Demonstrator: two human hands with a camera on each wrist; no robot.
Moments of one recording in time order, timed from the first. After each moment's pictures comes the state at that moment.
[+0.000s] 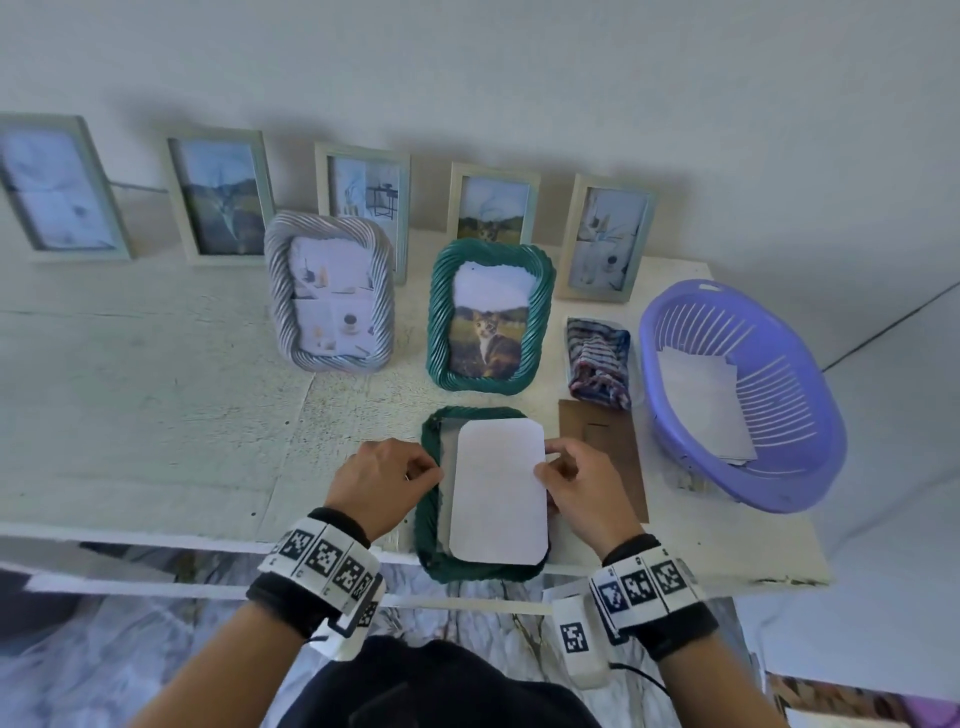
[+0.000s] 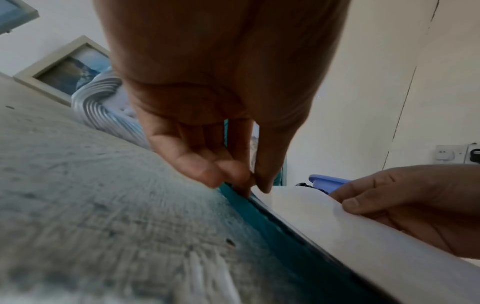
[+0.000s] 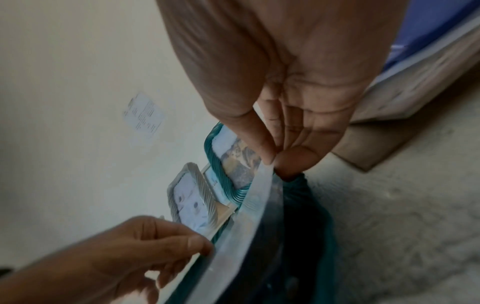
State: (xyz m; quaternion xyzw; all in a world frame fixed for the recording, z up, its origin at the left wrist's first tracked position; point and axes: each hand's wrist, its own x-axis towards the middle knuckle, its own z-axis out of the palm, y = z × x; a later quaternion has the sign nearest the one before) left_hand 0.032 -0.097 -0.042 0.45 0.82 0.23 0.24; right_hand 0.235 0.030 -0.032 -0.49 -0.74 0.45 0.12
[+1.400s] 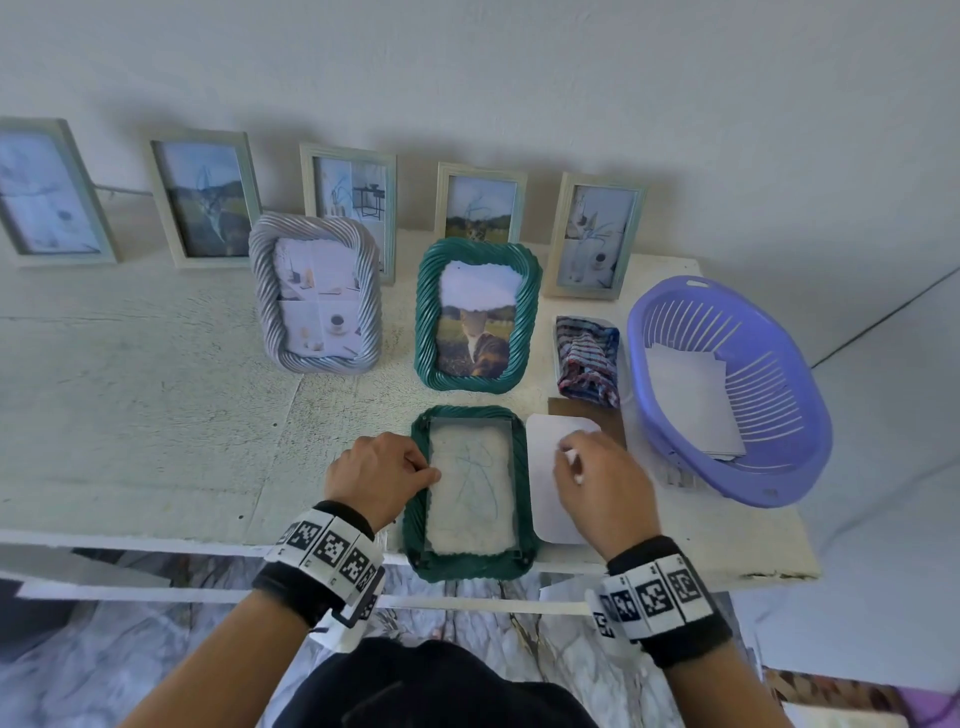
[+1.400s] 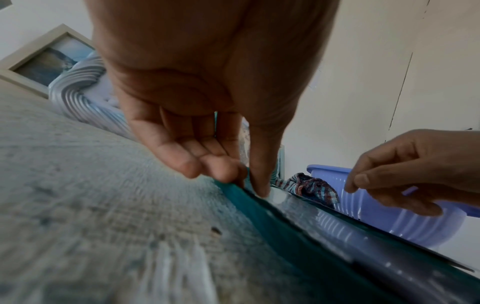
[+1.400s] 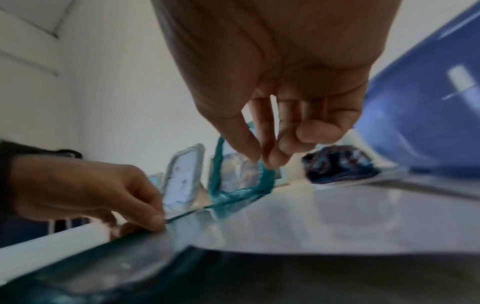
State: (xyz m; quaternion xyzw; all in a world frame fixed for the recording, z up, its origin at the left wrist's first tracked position) left_hand 0.042 -0.083 -0.037 0.40 0.87 0.16 0.22; right_hand 0.254 0.032 -0.019 -0.46 -0.87 0.15 0.13
